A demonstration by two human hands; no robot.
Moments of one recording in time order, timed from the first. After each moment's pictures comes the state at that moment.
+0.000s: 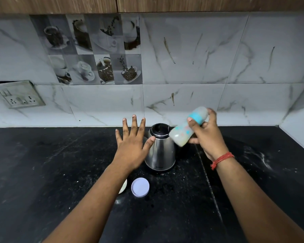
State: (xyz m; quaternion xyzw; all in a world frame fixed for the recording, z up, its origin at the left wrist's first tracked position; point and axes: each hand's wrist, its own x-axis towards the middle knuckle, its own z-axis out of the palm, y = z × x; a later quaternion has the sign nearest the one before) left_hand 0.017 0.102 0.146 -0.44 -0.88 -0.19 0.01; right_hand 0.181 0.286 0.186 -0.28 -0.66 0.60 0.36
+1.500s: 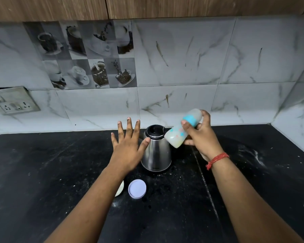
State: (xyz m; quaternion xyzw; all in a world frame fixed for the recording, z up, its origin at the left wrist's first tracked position) left_hand 0.022 0.101 0.147 -0.43 -0.88 -0.20 0.01; right_hand 0.191 0.290 0.182 -0.28 -0.69 0.61 0.28
